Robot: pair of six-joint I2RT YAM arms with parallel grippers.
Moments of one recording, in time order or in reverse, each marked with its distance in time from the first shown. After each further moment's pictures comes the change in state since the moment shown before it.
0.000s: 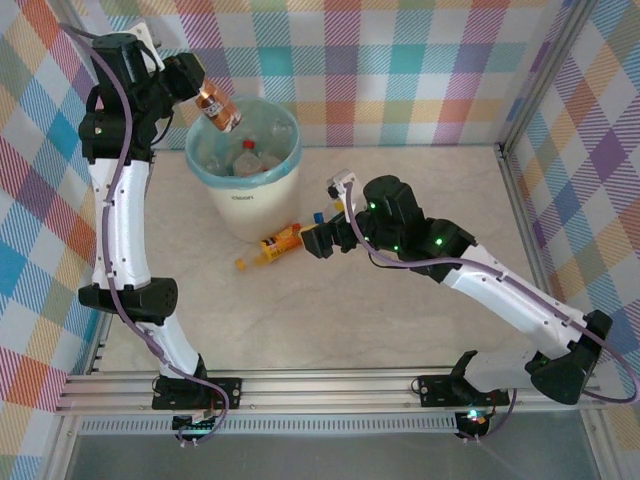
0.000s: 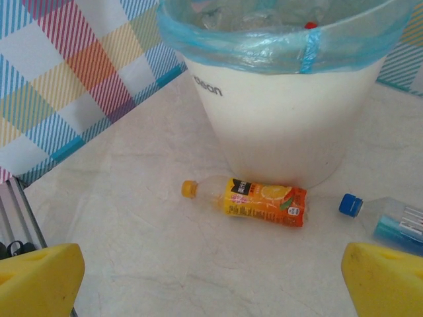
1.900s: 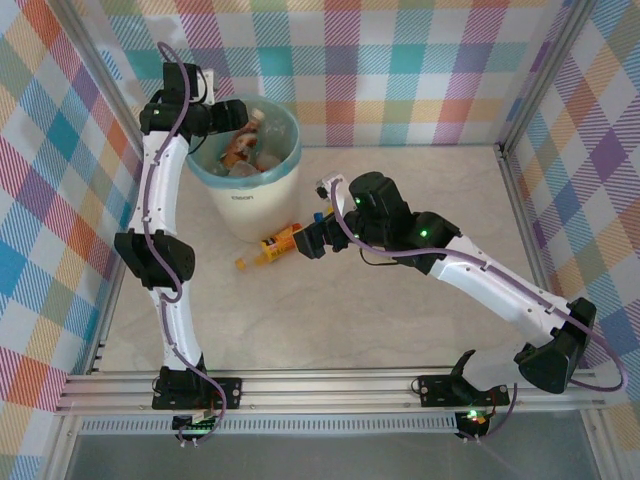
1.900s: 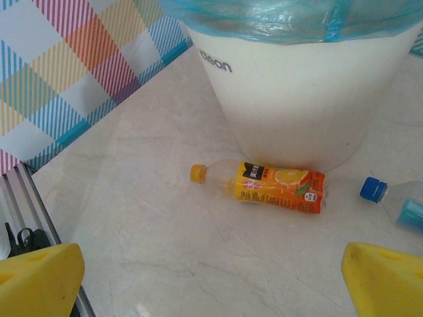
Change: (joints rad) left arm -0.012 0.323 0.007 -0.116 0.100 0.228; right arm 0.000 0.078 0.047 -0.041 -0.038 0.024
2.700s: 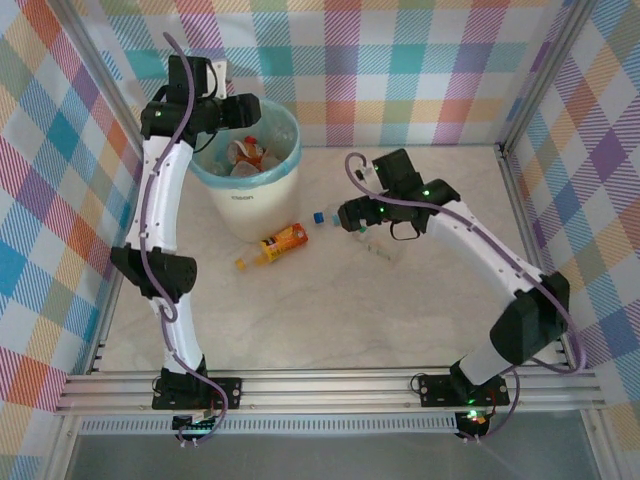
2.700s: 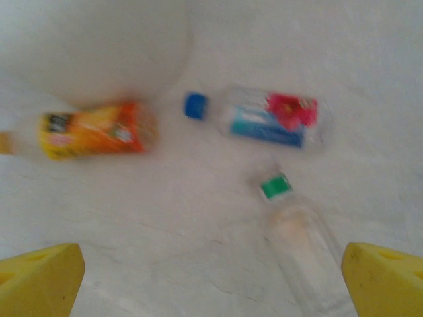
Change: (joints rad) left arm -0.114 -0.134 0.001 -0.023 -0.006 0.001; right arm -0.328 0.197 0.047 -0.236 0.077 -0.105
